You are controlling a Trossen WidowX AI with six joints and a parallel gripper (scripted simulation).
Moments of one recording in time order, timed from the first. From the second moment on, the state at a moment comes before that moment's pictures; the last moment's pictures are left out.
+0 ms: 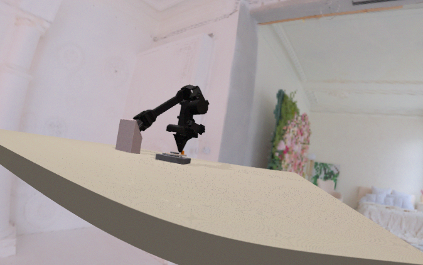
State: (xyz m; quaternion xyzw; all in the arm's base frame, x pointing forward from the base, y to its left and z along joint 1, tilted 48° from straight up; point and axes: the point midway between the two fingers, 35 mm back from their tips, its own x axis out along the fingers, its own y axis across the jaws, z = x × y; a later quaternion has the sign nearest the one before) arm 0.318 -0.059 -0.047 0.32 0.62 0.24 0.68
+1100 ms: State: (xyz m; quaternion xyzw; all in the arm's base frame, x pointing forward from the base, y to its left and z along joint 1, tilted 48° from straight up) arm 0.330 -0.040 -0.025 0.33 0.61 0.24 0.68
